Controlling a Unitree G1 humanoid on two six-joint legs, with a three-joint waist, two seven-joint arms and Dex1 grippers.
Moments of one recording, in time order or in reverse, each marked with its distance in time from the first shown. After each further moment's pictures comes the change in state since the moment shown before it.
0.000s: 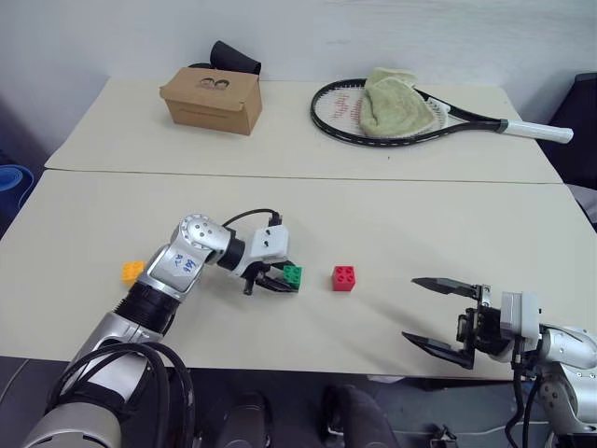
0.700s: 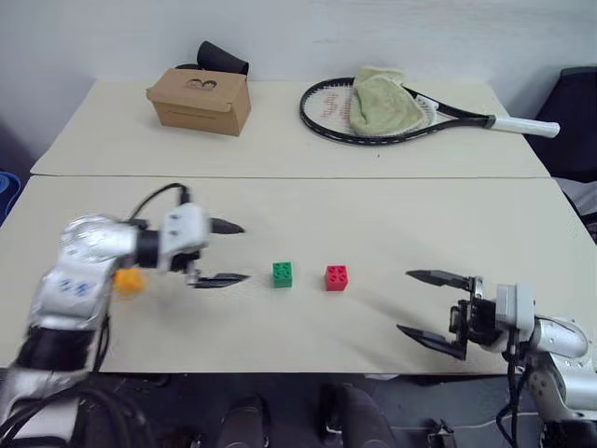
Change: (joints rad) left arm 0.484 0.255 0.659 -0.400 -0.285 -0.053 0.037; right arm -0.134 0.044 0.062 0.067 0.015 -0.007 0.024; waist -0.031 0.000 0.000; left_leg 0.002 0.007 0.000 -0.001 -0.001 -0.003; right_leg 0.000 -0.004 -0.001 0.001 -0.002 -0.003
